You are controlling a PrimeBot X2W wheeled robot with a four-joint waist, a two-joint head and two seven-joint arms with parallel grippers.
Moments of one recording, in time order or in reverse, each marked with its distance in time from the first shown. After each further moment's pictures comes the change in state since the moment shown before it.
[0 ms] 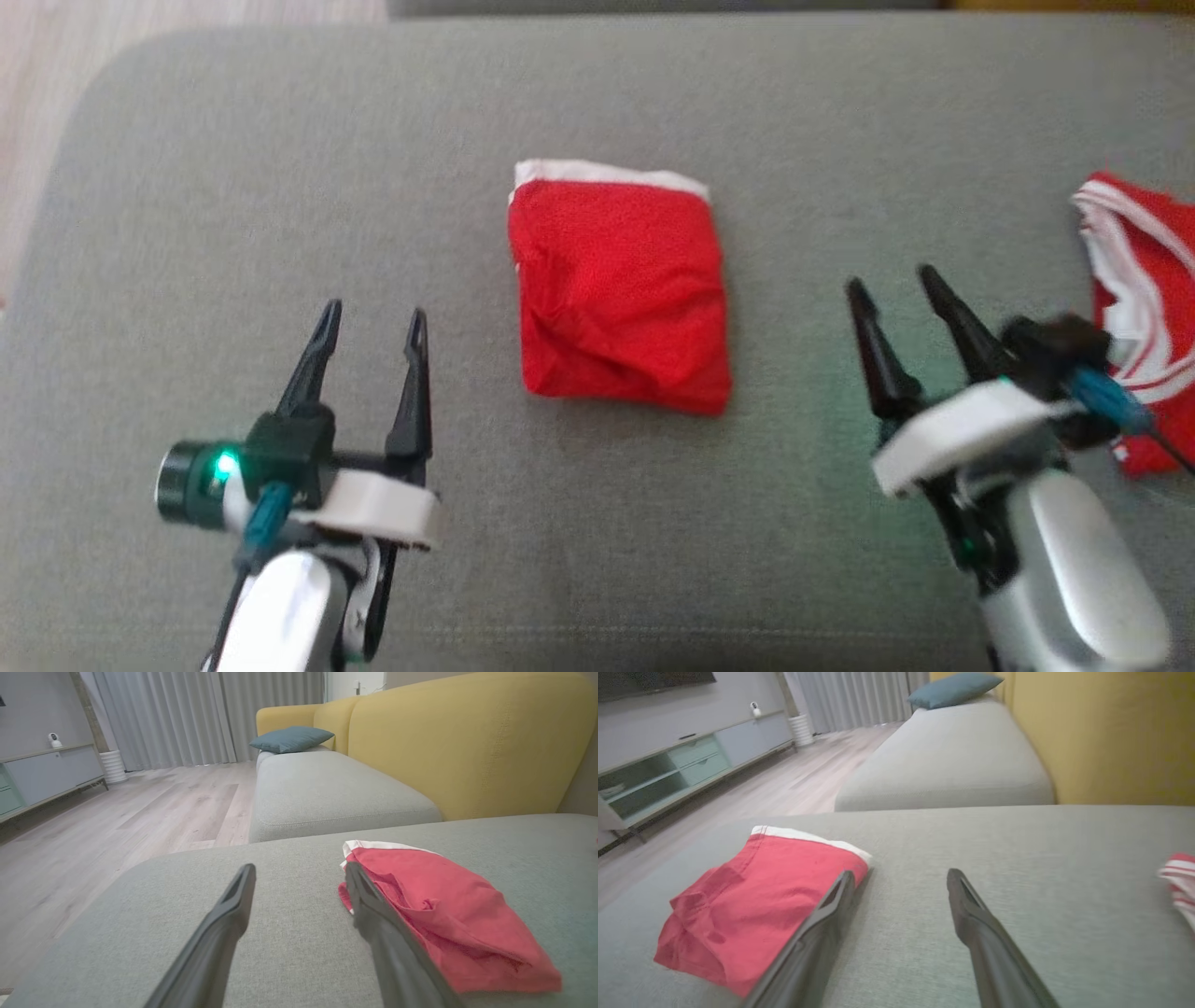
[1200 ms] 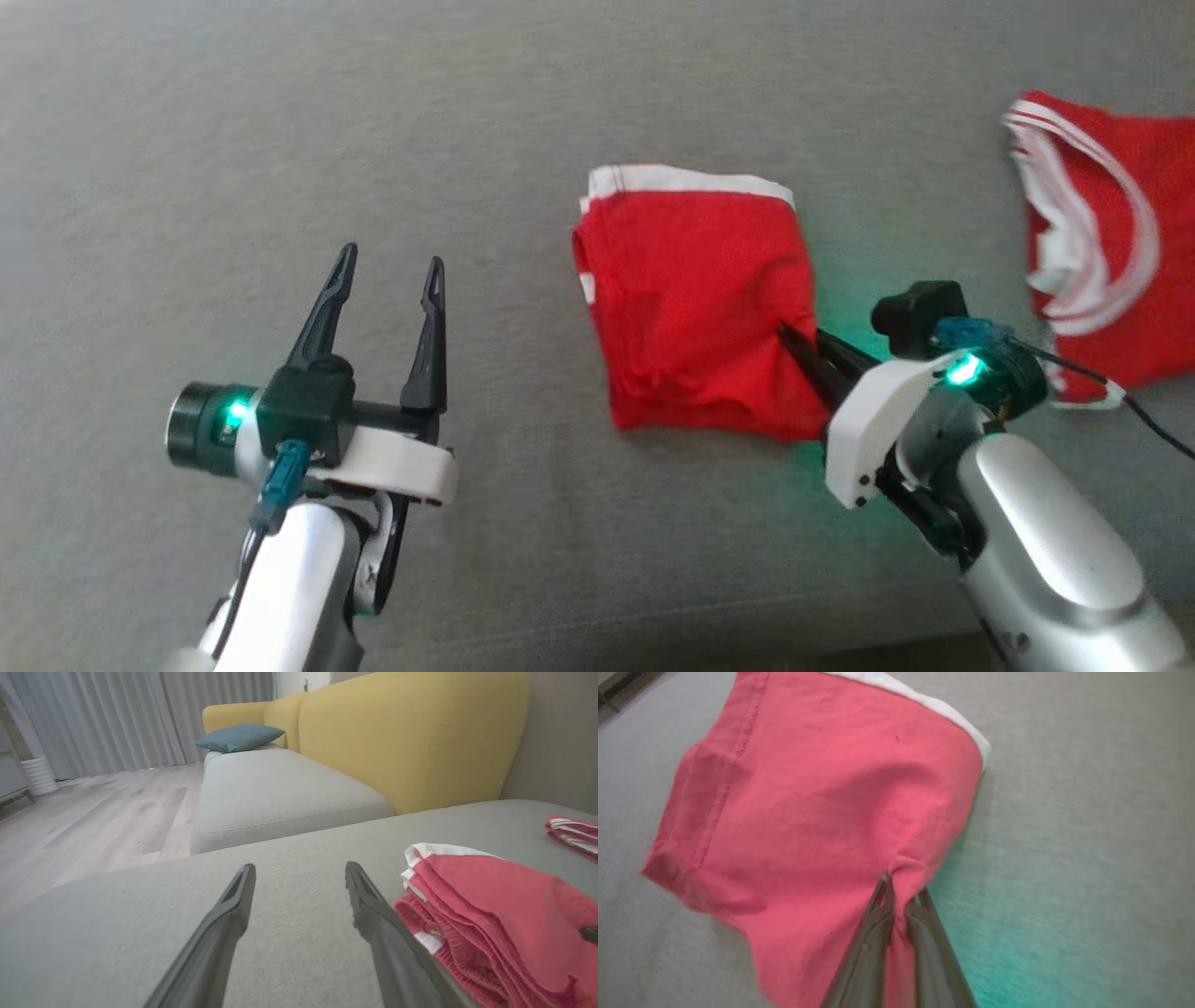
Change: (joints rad) left arm -0.114 -0.017 -0.024 0.062 0.024 -0.013 -0.033; right arm -0.181 -0.128 0.312 0.166 0.121 0.000 0.242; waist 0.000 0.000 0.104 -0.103
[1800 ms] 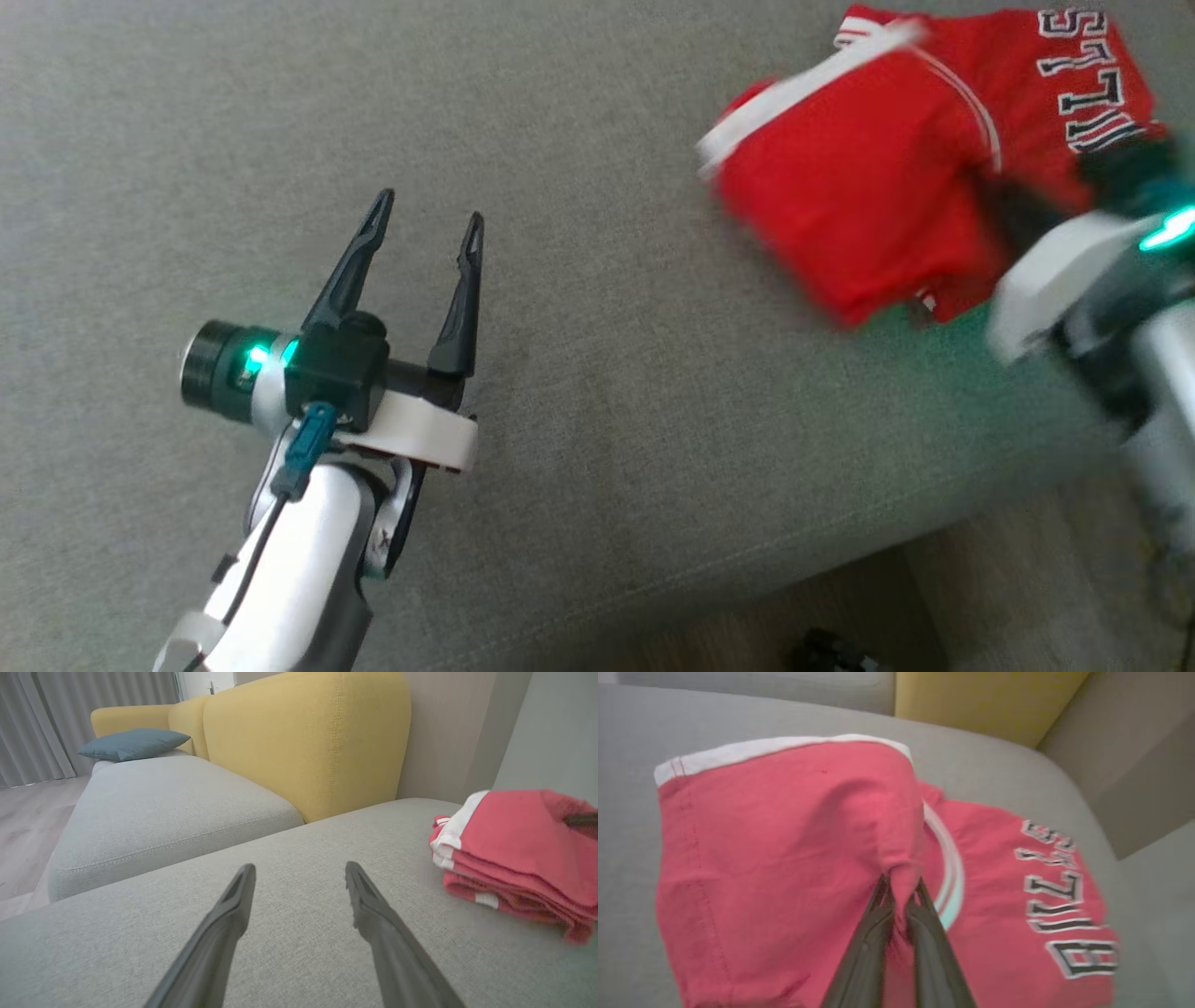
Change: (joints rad) left arm -0.082 0.022 -0.059 -0.049 0.031 -0.020 0.045; right arm -0.176 -0.202 -0.114 0.053 -0.014 0.000 -0.064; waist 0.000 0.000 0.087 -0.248
